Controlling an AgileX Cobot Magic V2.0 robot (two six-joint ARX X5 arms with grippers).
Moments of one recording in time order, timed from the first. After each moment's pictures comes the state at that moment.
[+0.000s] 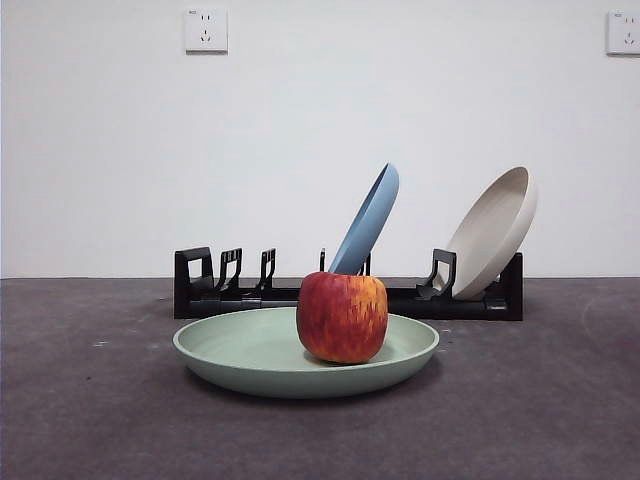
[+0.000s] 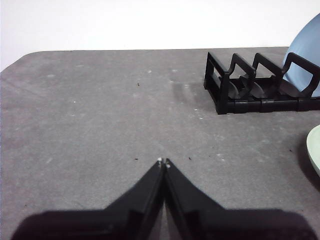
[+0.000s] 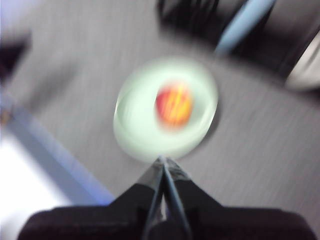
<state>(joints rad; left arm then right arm) -0.03 0.00 0.02 -0.19 0.00 -0.02 0.43 0.67 1.02 -0.92 -0.28 -0.05</state>
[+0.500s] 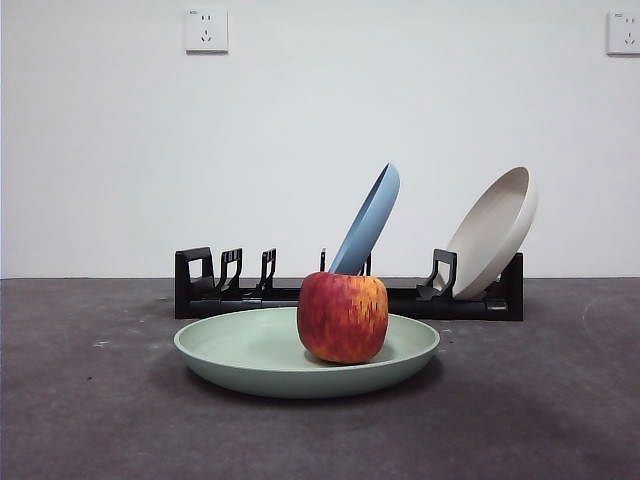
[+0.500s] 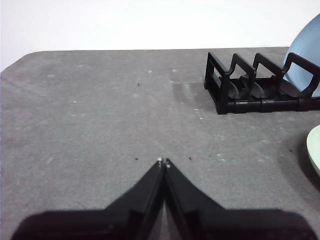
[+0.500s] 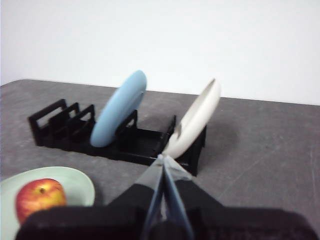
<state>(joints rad) -0.03 0.00 0.02 -0.19 0.00 -0.02 0.00 0.19 0.35 -0.24 -0.28 -0.05</state>
